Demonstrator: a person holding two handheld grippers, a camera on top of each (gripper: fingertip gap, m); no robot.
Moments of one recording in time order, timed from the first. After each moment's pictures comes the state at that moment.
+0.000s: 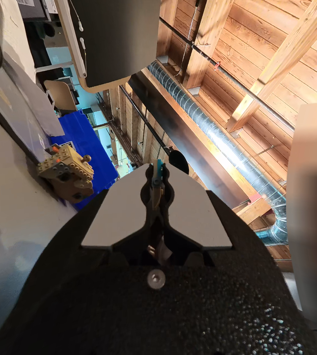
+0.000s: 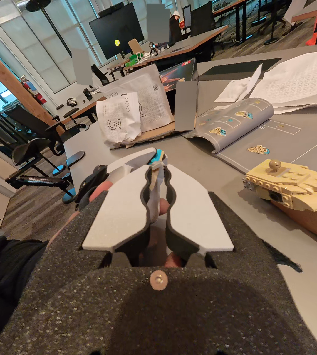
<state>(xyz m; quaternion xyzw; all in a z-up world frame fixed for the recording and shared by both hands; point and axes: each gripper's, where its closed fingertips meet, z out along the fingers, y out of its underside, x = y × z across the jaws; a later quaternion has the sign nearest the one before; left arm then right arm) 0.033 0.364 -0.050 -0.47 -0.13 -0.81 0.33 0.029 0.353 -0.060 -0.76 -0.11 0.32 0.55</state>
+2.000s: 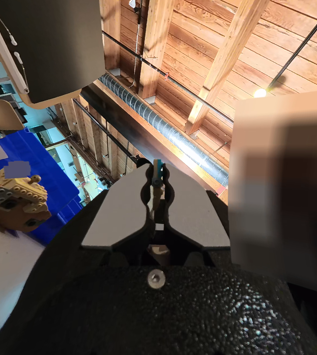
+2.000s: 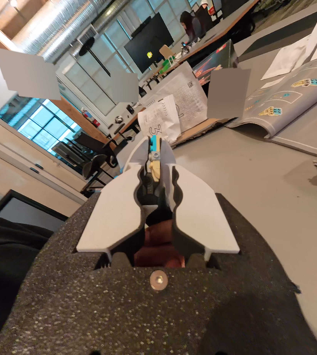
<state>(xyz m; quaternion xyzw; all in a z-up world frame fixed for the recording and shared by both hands) 0.008 0.345 -0.014 -0.36 -0.10 -0.85 0.37 0.003 0.329 -0.039 -0.73 -0.06 0.46 0.49</state>
